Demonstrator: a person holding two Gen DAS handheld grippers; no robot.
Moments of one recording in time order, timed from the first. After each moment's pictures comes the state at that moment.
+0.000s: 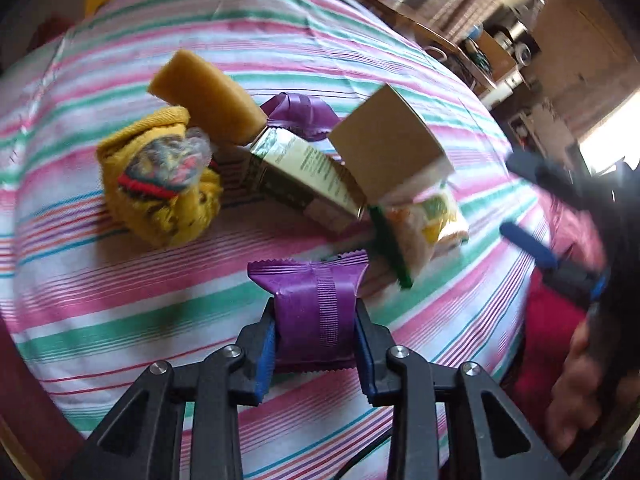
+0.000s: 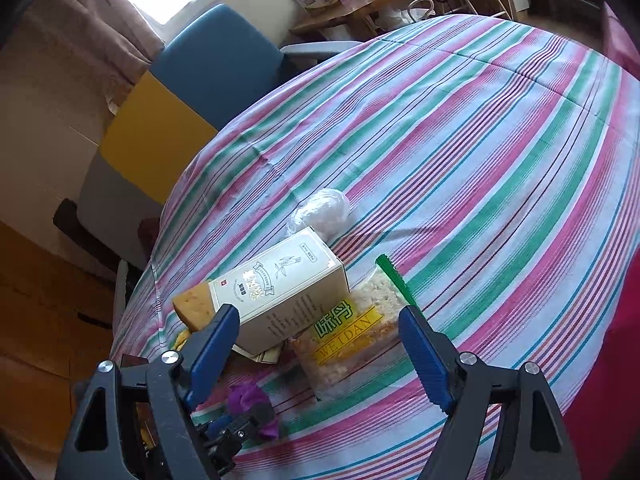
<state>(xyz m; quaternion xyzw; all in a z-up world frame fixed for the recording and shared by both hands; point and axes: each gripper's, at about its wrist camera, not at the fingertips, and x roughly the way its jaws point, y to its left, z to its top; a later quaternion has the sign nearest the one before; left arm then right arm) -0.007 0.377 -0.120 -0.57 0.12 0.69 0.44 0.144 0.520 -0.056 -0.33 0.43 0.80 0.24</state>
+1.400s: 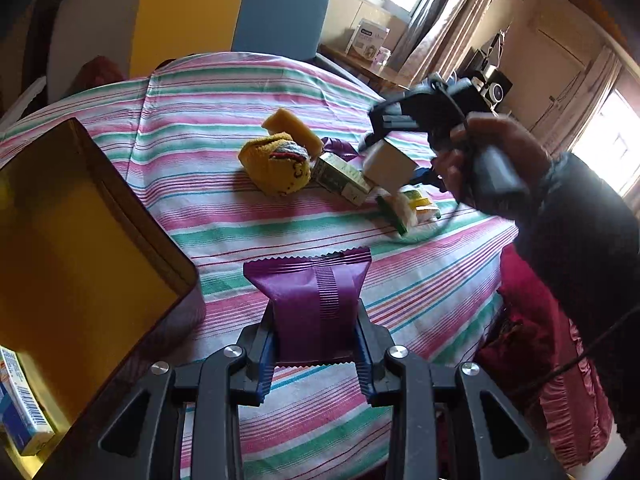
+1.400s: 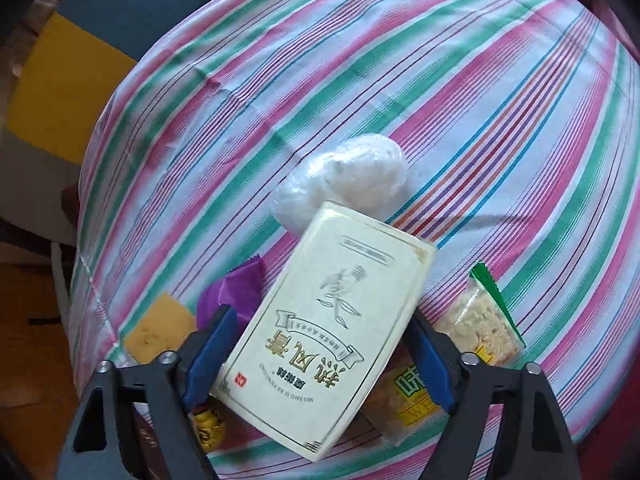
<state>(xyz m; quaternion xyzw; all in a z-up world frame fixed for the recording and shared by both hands) 0.031 0.226 -0.078 -0.47 0.06 0.76 0.46 0.012 0.533 -0.097 -0.51 0.44 0.68 0.29</state>
